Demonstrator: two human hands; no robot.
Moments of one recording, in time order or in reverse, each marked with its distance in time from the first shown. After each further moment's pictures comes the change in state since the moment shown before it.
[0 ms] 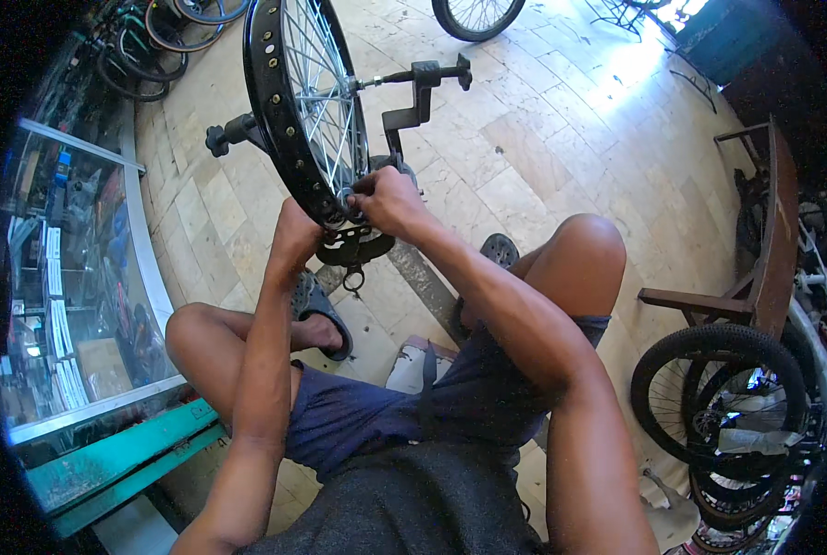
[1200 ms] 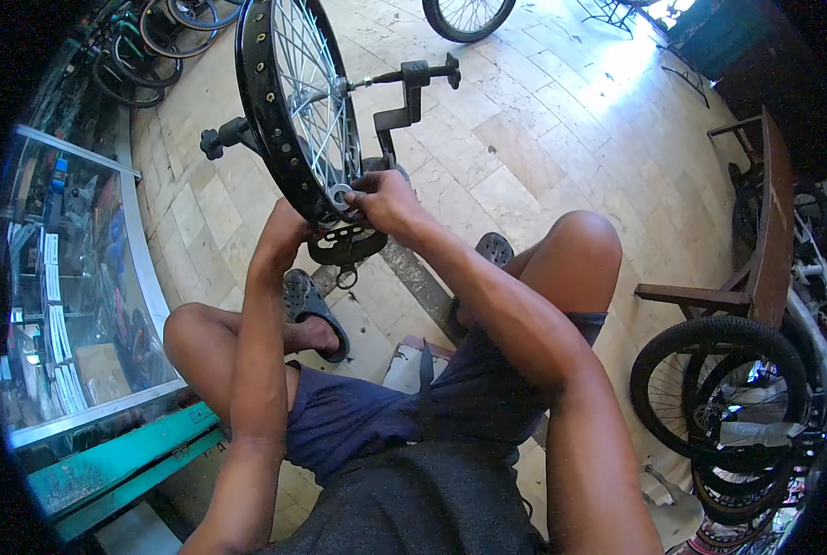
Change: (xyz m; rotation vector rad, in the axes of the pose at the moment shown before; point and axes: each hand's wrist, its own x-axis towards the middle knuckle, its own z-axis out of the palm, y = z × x) left_hand 0.016 -0.016 -0.004 -0.145 -0.043 -0.097; right_hand -0.013 -0.002 -0.002 0.406 -0.038 0.118
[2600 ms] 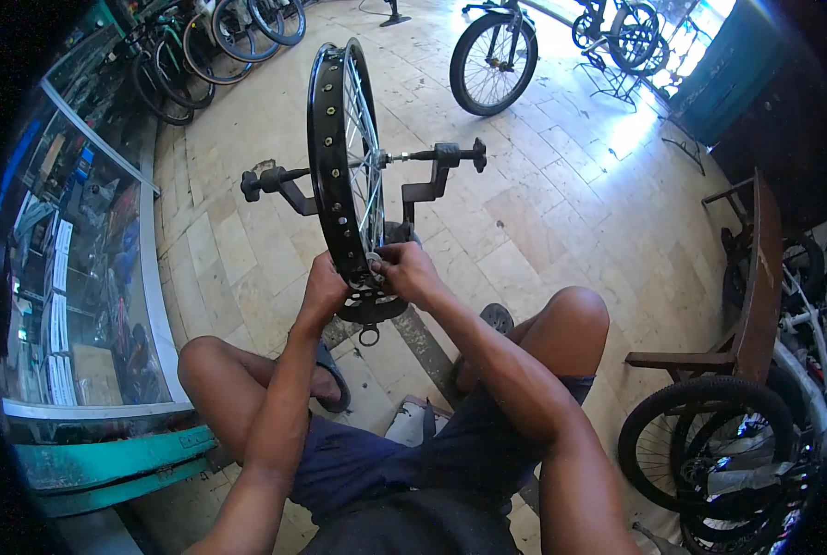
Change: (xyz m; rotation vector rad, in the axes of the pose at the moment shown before) left_hand 0.001 -0.012 0.011 0.045 0.071 0.219; right_hand 0.013 0.010 -0.001 -0.305 0.024 -0.091
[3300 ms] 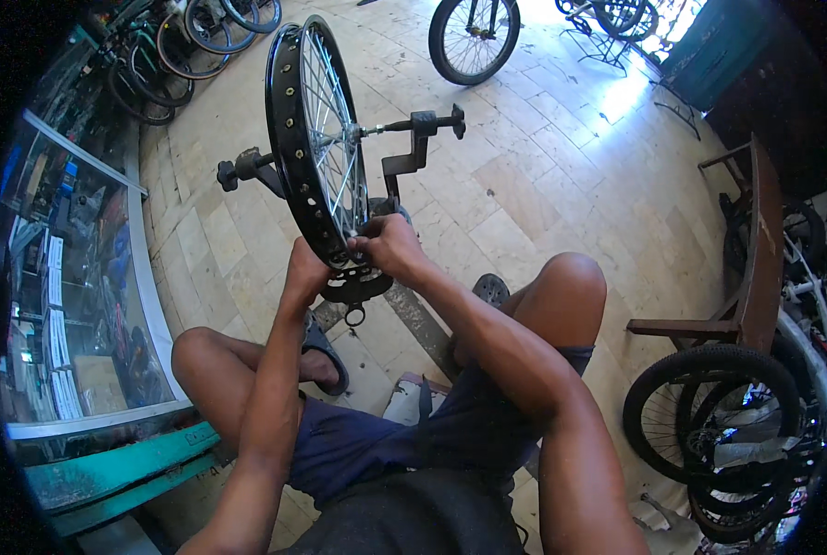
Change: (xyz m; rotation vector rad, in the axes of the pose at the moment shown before) left_hand -0.003 0.016 0.000 0.210 0.006 -0.040; right_hand 0.001 0.001 0.001 0.008 0.033 -0.002
